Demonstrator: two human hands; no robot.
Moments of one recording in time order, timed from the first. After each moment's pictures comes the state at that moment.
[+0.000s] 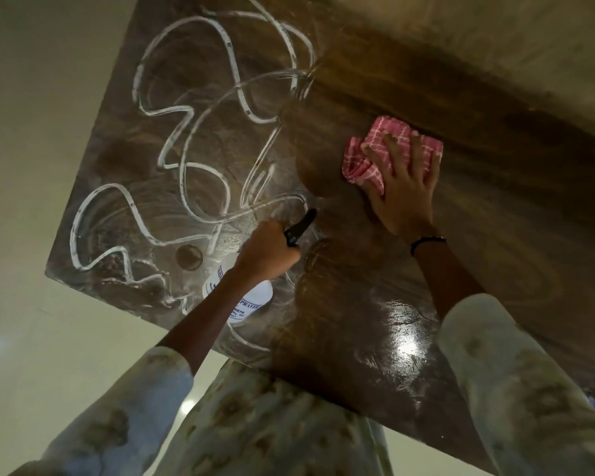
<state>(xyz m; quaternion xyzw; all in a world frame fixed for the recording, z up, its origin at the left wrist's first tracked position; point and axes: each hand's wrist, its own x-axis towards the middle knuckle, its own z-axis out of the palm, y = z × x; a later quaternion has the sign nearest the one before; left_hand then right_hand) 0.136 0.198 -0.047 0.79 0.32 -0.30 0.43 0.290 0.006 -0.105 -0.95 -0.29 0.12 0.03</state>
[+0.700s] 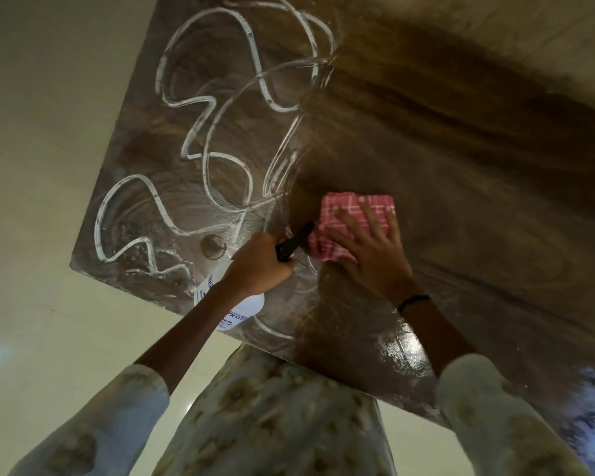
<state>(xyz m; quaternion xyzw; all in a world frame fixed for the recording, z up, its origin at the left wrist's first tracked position) 0.077 0.231 -0.041 0.82 0.27 -0.30 0.41 0.162 0.010 -0.104 -0.88 -0.46 0.13 0.02</state>
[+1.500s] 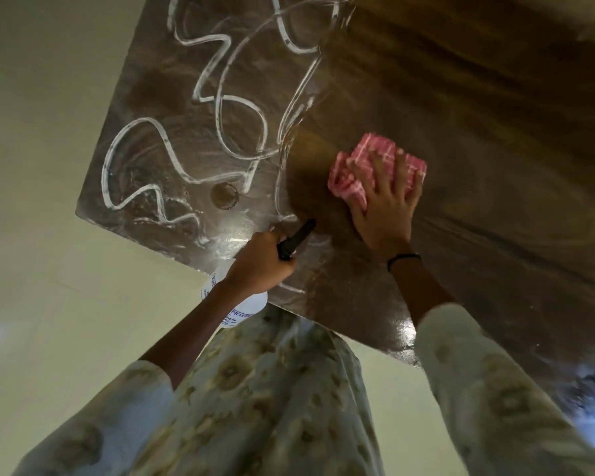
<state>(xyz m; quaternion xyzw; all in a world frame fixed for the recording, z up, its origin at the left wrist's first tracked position) -0.007 0.215 -0.038 0.81 0.28 -0.28 0.43 0.131 0.034 -0.105 -0.96 -0.25 0.11 0.03</state>
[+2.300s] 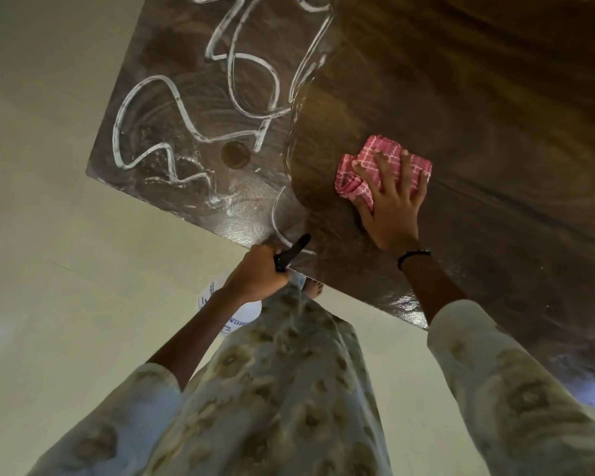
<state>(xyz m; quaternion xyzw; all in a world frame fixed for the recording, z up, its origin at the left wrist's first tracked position) -0.099 0.198 -0.042 0.80 0.27 -0.32 0.44 0.068 0.005 -0.105 -0.95 -0.27 0.13 0.03</state>
